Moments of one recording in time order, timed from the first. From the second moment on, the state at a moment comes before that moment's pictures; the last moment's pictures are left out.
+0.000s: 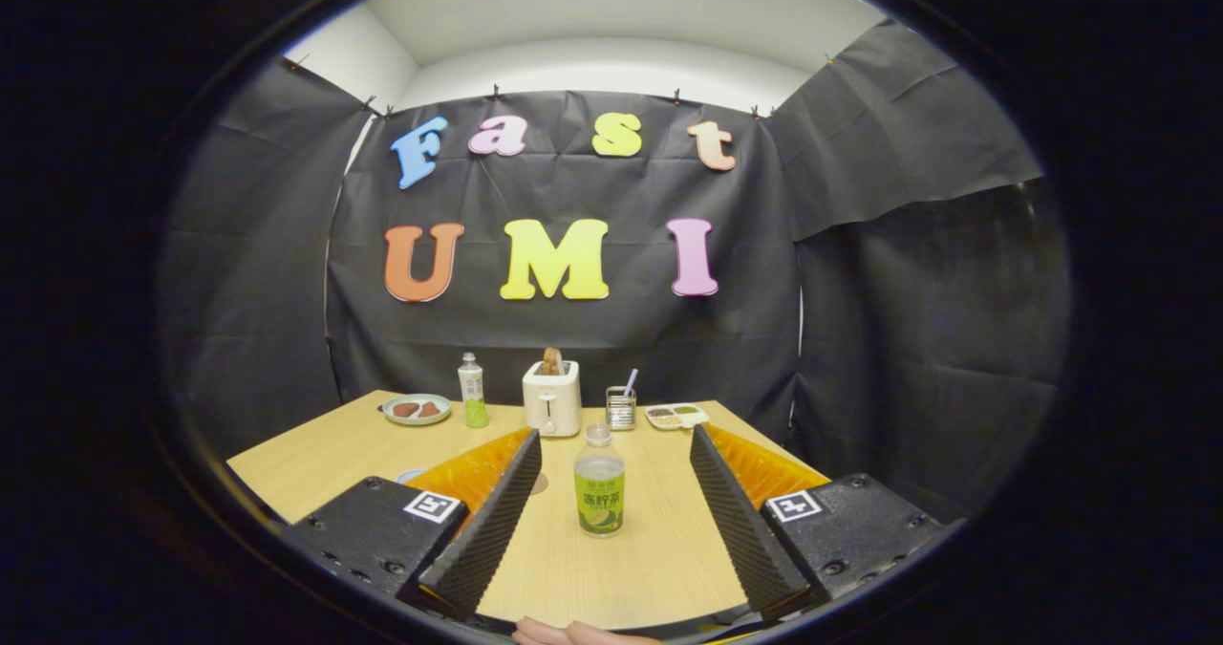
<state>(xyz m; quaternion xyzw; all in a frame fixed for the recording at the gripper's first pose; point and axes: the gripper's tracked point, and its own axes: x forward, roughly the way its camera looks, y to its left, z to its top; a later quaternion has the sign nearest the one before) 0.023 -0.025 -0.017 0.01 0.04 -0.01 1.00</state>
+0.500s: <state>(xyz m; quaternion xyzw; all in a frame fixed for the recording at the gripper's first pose) 0.040 -0.020 -0.030 0.01 0.04 -0.01 1.00</state>
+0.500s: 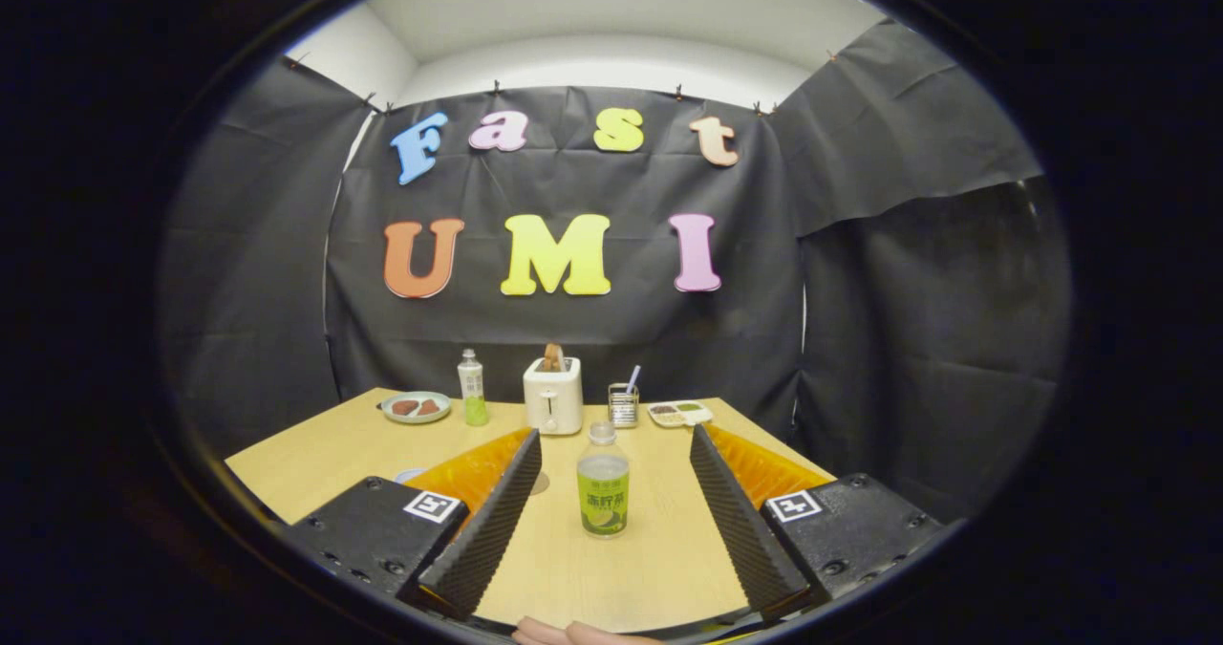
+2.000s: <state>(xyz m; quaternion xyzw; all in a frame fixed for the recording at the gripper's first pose) 0.235 -0.005 -0.167 0.01 0.08 0.05 0.99</state>
